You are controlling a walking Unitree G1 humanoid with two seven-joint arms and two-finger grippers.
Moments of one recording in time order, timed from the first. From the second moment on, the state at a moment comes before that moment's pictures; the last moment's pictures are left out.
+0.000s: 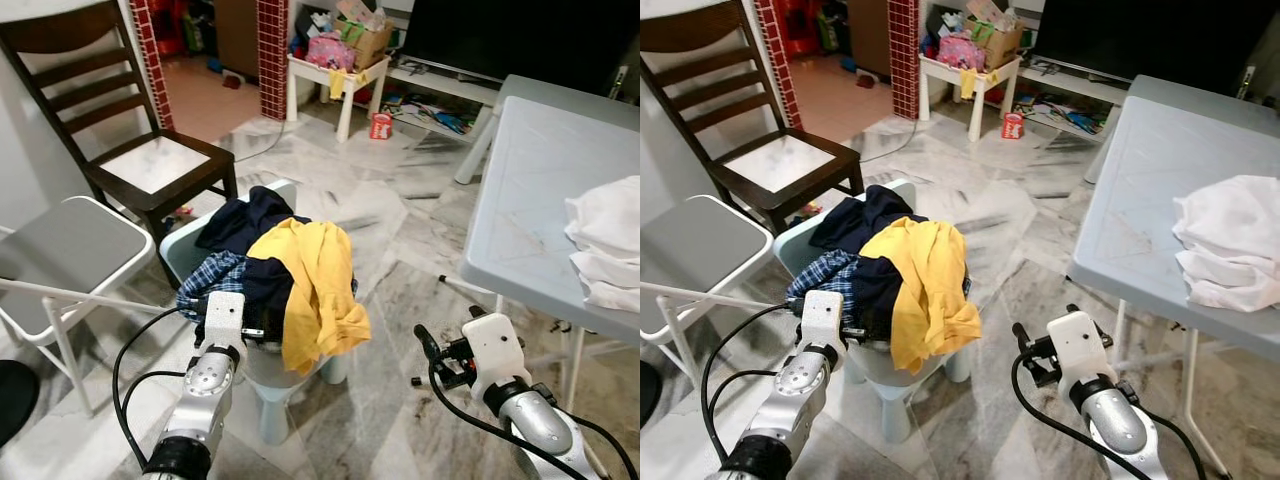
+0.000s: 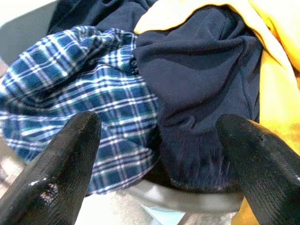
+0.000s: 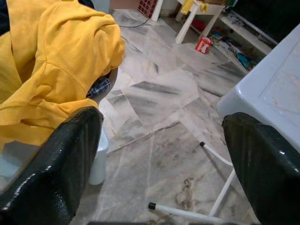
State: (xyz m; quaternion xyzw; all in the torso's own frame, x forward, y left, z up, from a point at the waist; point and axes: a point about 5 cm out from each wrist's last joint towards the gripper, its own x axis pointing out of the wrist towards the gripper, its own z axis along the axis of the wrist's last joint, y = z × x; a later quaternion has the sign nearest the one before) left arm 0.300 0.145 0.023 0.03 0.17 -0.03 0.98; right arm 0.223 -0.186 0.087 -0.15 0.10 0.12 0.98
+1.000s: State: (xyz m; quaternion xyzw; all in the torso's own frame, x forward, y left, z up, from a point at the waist) left arm 0.269 0.143 0.043 0.03 0.07 -0.02 1.00; right arm 0.235 -0.149 0.100 -0.10 0.07 0.16 0.98
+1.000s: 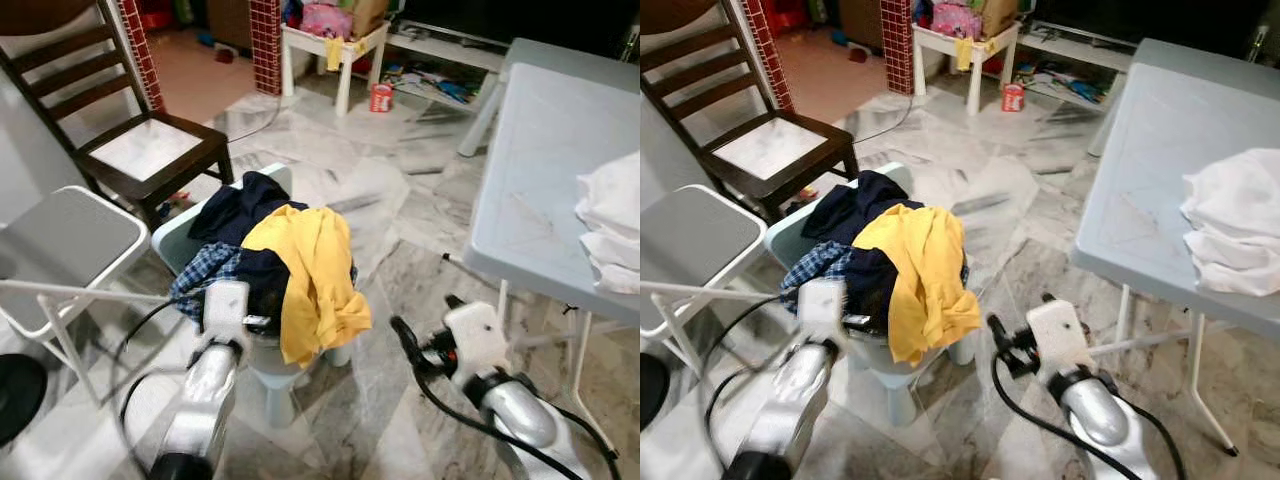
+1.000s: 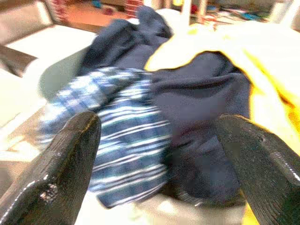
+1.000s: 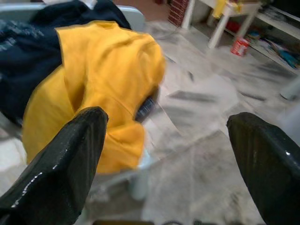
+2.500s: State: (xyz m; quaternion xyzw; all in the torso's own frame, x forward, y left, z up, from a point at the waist) left arm 0.213 0.158 0.099 0.03 0.01 -0.04 1.00; right arm 0.245 -0.183 0.090 -0.01 0.04 0.06 1.00
